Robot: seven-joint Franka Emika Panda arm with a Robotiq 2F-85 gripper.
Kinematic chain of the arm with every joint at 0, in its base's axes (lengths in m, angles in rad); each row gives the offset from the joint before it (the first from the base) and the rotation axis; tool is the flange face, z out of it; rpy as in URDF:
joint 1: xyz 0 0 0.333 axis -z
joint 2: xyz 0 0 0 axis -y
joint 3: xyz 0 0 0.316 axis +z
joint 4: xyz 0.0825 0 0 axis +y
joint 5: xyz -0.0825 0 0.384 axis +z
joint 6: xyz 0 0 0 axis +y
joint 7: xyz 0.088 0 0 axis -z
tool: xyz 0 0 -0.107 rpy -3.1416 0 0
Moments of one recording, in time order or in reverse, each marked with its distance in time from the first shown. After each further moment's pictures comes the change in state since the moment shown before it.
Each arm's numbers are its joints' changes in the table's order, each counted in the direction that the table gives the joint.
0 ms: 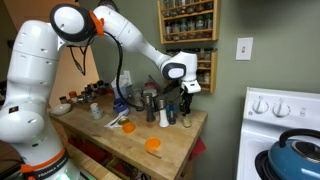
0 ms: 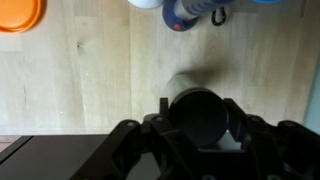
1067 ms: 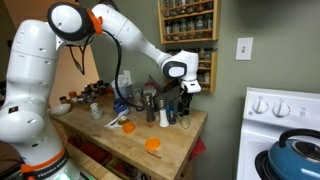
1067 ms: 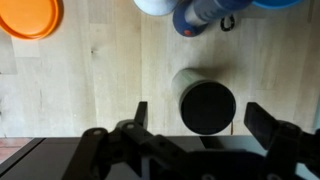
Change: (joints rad) arm 0.006 0.014 -0.010 0.000 0.000 0.058 0.000
